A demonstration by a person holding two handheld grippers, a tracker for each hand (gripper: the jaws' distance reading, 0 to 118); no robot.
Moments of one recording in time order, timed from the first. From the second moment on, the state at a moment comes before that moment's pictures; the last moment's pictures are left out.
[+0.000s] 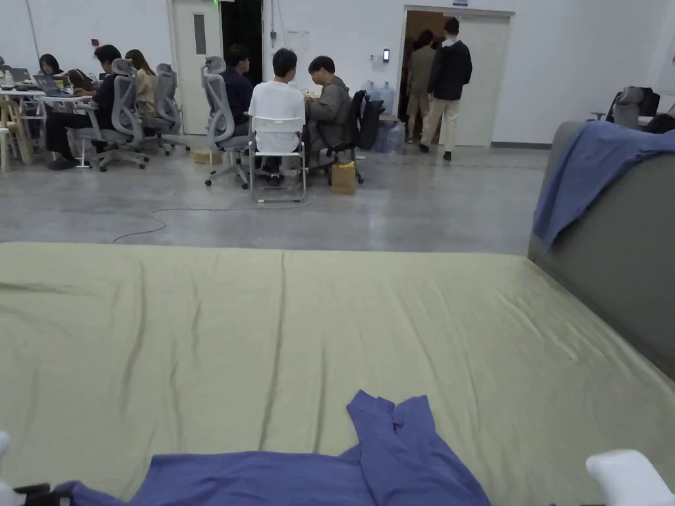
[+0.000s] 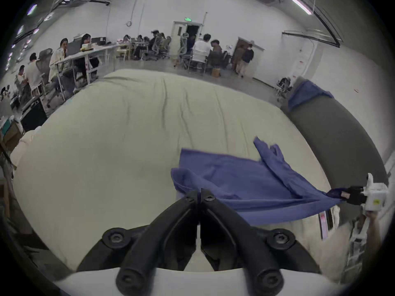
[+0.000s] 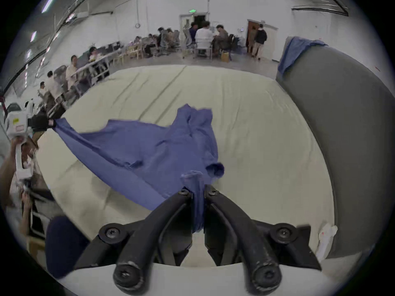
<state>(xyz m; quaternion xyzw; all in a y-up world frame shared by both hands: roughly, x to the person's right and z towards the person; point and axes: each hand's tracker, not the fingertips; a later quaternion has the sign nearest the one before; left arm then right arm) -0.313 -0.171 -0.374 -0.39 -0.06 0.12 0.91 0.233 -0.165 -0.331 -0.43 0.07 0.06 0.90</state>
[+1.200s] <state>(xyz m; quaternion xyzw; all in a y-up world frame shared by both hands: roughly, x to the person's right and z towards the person) -0.265 -0.230 -0.202 -0.42 -0.02 0.13 0.90 0.236 -0.215 -0.221 -0.48 0.02 -0.08 0.88</state>
